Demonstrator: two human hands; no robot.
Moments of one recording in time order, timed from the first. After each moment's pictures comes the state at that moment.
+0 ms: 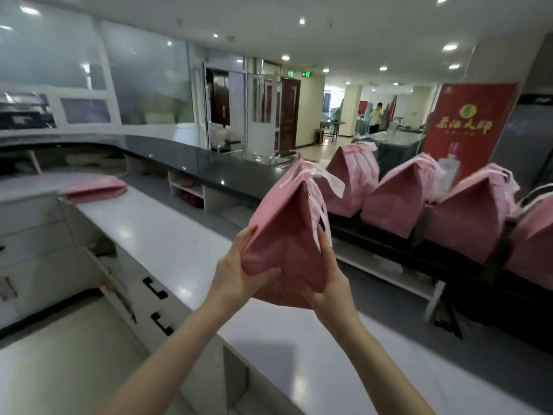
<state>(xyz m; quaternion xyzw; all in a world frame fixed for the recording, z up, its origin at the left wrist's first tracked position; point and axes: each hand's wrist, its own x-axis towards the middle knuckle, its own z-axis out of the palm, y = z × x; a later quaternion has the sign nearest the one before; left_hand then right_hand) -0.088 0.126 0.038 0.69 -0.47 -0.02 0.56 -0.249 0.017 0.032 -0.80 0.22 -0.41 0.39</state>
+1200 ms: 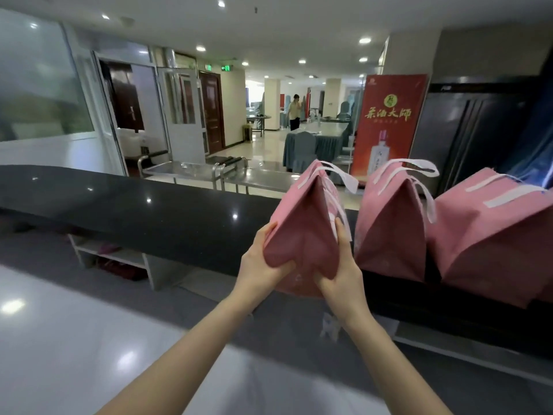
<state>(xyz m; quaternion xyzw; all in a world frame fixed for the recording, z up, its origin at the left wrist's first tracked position) 0.237 -0.183 0.063 0.59 -0.55 -0.19 0.56 0.072 -0.227 0.049 -0.71 0.36 -0.52 0.31</state>
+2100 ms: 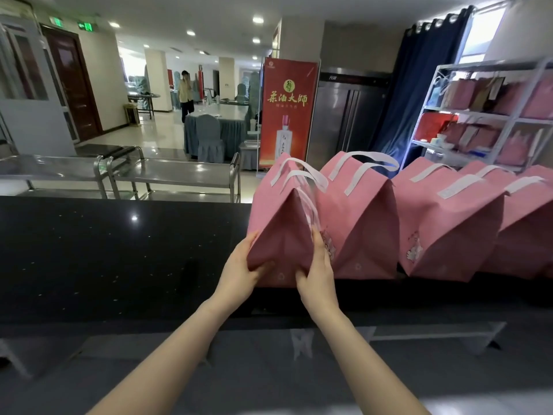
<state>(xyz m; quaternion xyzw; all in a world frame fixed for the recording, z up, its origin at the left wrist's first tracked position) 0.282 -0.350 0.014 0.47 -0.67 -0.29 0.49 0.117 -0.333 0.010 -0.61 0.58 -0.50 0.17</state>
